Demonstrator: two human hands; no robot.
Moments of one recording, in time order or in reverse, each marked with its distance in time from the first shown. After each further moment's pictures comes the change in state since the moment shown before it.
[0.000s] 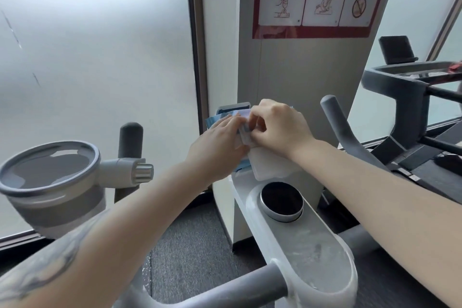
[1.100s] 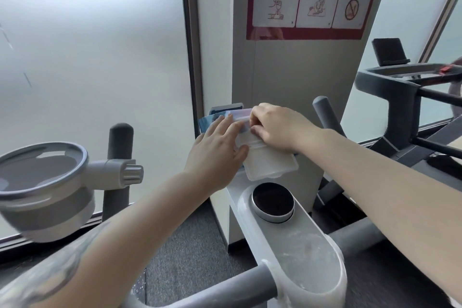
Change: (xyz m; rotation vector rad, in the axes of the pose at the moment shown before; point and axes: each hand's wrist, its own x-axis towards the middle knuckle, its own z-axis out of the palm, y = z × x) left_hand -0.005 0.006 0.017 0.091 0.002 -0.030; right_hand 0.012 0.024 -0.013 -0.094 -0.331 -0.056
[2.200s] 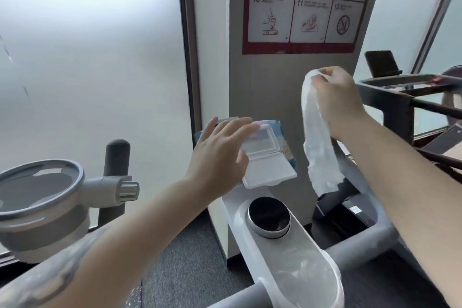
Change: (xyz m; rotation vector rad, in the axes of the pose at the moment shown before) left_hand 0.008 0.017 -0.015 0.006 0.254 0.250; right_hand -0.014 0.036 -0.068 0.878 0.709 0.551
